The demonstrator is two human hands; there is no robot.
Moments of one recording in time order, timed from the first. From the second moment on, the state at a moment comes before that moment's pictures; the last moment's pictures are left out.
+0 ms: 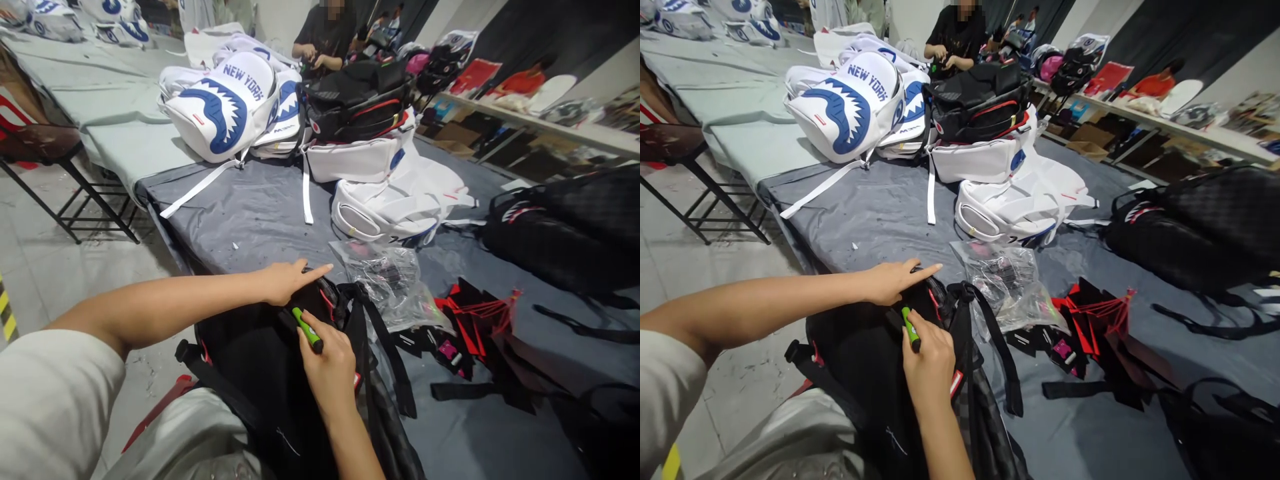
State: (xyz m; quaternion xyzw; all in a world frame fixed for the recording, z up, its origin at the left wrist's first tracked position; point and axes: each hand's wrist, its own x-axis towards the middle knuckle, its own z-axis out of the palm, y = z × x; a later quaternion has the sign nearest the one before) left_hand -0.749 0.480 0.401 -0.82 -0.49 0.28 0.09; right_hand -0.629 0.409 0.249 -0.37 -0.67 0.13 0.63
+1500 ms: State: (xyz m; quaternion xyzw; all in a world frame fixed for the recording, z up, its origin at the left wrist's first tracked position) left_hand -0.744 0.486 0.399 -0.81 -0.49 0.31 0.09; right_hand -0.636 0.397 0.263 -0.39 -0.65 0.23 0.62
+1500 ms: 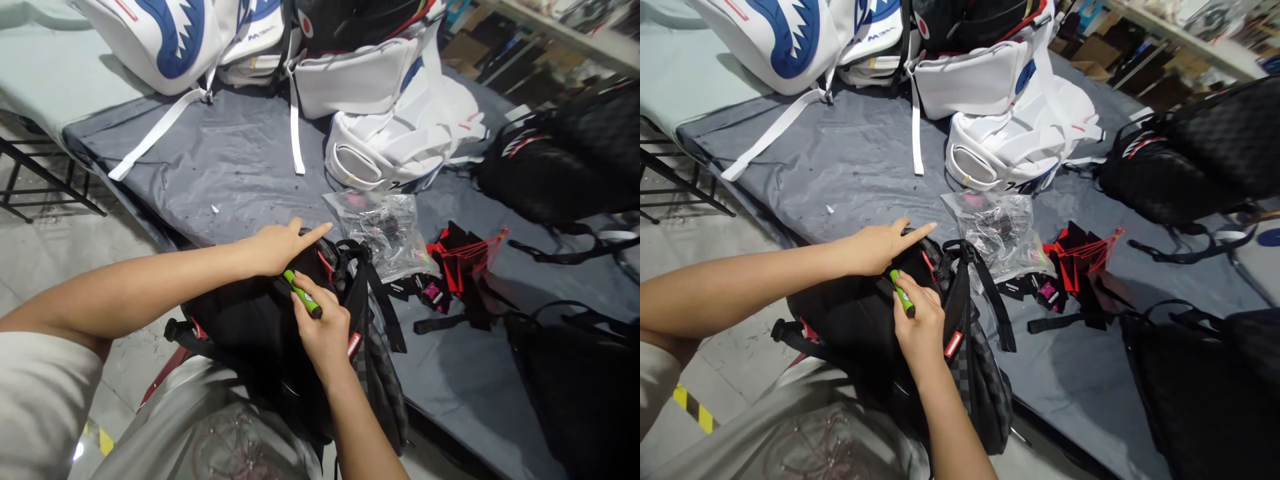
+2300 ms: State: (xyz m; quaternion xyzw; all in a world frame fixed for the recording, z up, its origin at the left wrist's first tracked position) left_hand -0.742 0.482 0.404 -0.81 -0.49 0.31 0.08; right_hand -0.637 0.399 0.256 -0.38 -0.65 0.22 0.63
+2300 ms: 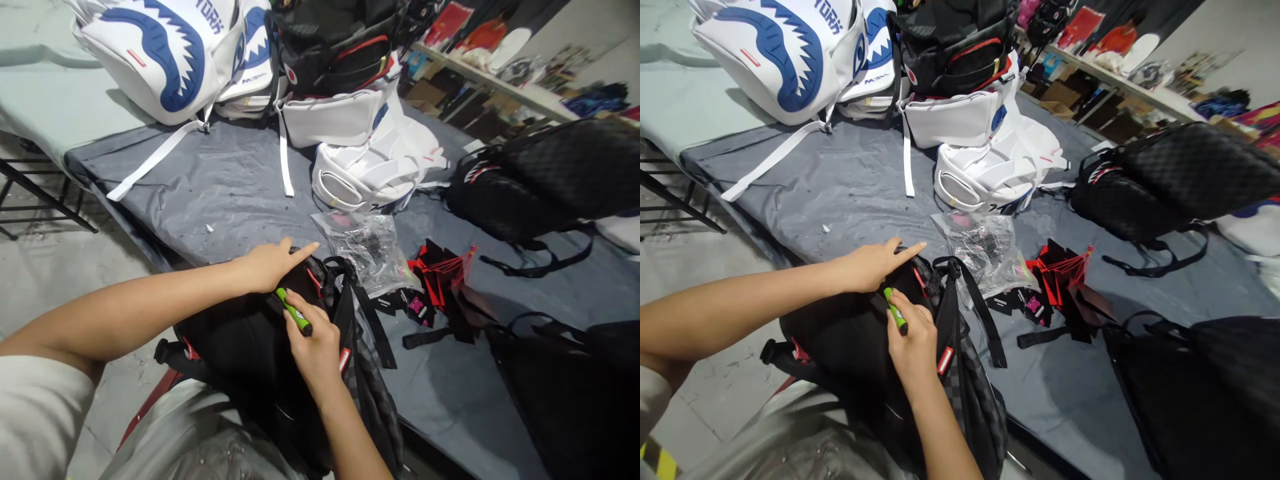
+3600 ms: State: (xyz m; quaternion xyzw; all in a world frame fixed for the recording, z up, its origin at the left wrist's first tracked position) left_hand -0.752 0.487 0.401 -0.79 -0.51 0.32 0.12; right_hand -0.488 0.395 0.232 -0.57 -0.36 0.15 0.73
